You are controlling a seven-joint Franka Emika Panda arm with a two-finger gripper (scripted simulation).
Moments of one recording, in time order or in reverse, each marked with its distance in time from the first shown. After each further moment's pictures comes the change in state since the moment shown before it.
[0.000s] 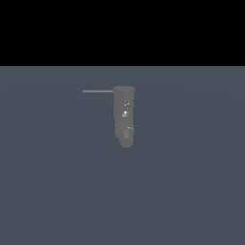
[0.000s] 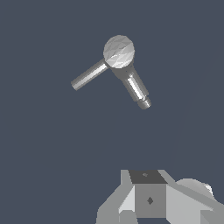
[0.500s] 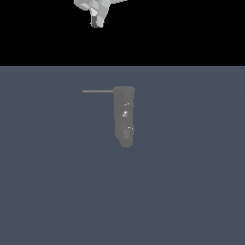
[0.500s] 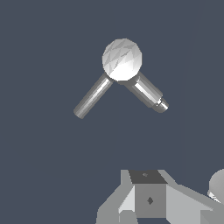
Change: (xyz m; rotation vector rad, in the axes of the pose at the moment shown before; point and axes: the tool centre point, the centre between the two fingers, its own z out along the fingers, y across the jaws) arm 0.056 -0.042 0.055 0.001 -0.025 0.287
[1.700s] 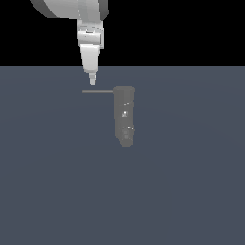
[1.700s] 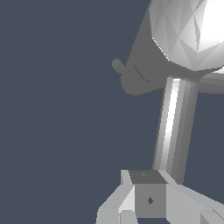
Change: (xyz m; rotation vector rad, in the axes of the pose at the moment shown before) arm 0.076 -0.103 0.151 -0.039 0.167 0.621
